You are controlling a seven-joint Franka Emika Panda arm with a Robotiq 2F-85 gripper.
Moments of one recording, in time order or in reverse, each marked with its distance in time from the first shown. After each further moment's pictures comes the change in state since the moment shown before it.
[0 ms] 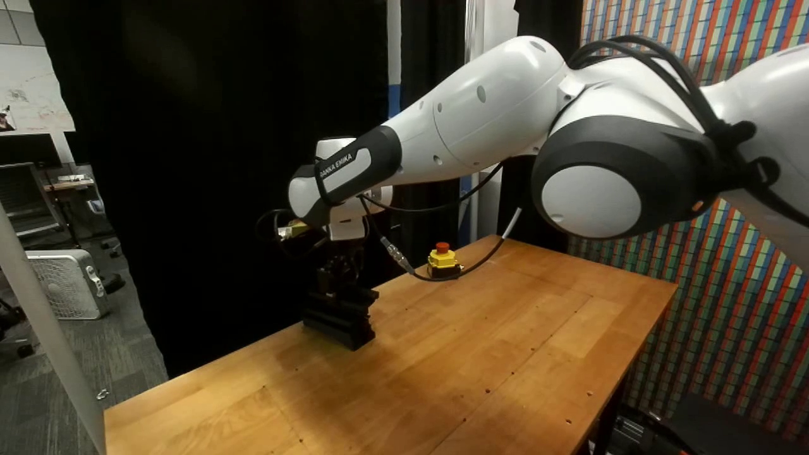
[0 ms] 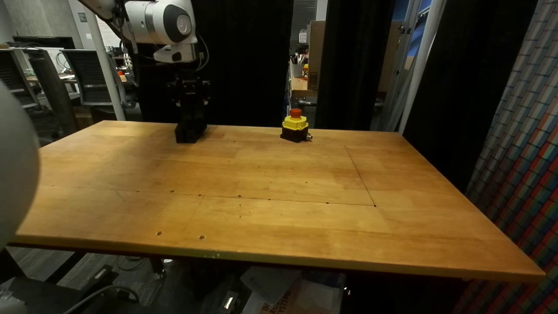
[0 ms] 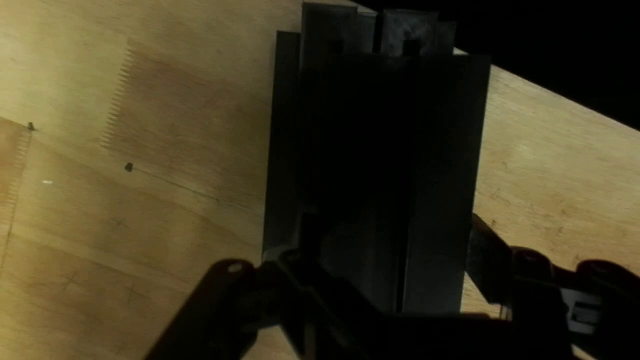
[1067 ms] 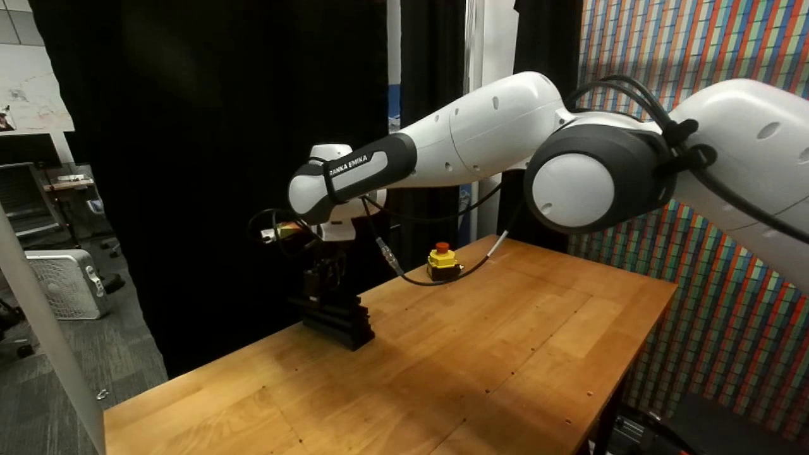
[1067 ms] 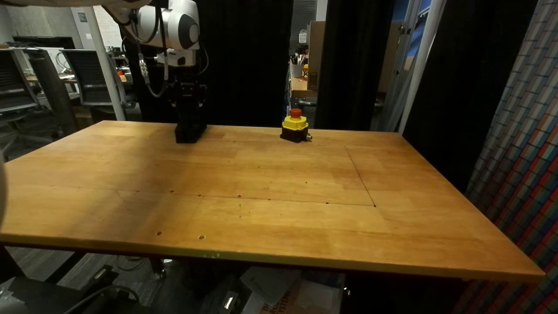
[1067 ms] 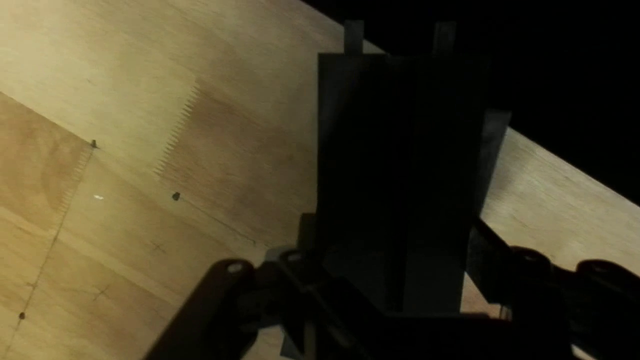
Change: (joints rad) arm -0.326 0.091 0.475 0.244 -0.261 -0.044 -0.001
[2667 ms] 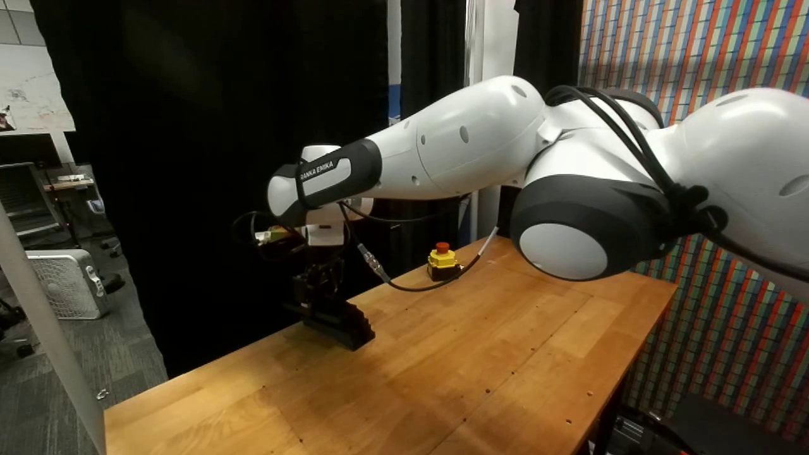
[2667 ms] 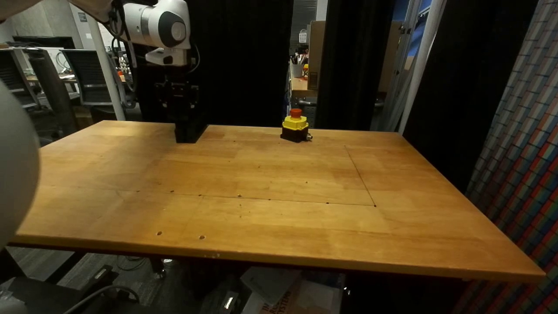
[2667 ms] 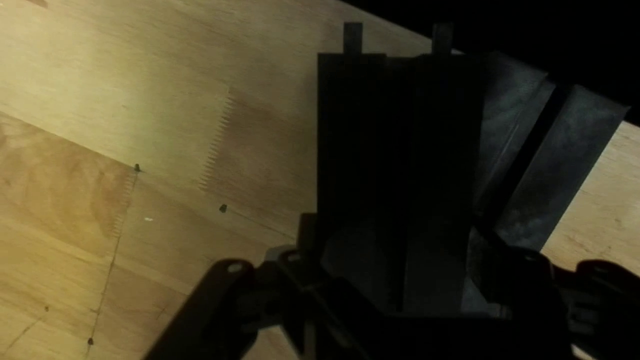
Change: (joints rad) arm 0.329 0.039 -0.511 -0.050 0.444 -0.079 0.002
